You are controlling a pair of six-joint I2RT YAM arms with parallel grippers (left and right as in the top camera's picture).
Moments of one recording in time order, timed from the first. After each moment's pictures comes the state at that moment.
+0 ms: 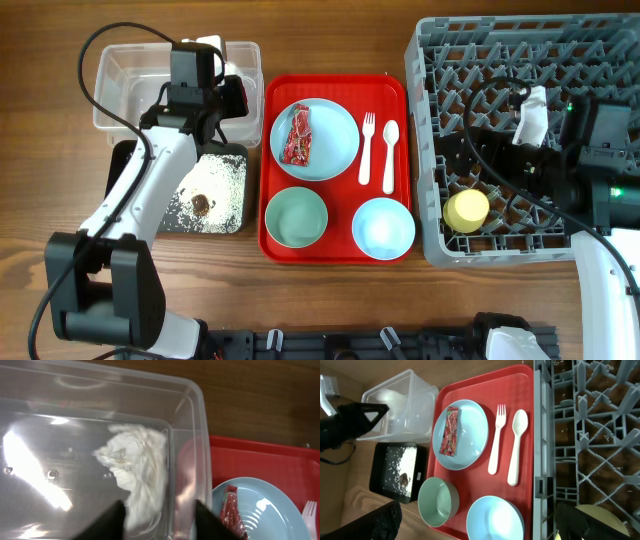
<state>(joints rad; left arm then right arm) -0.14 1.68 1.19 -0.33 0.03 -0.24 -0.12 1.14 1.18 -0.99 -0.58 0.16</state>
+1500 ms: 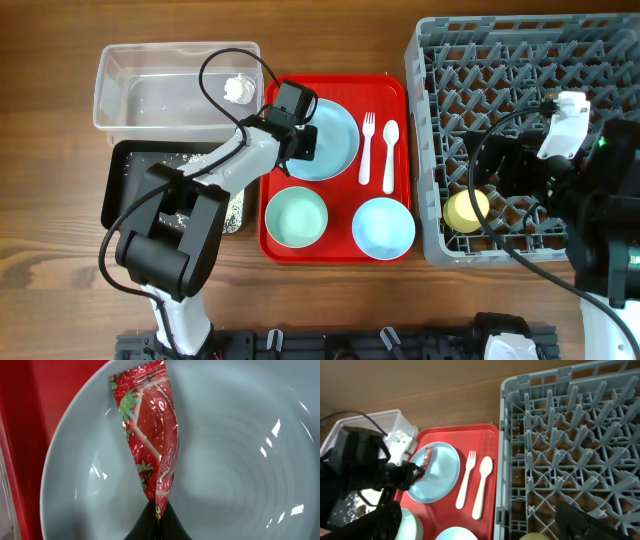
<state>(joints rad) -0.45 1.96 1.21 -0.38 -0.04 -0.23 -0.12 0.95 1.18 -0.90 -0.37 0.09</state>
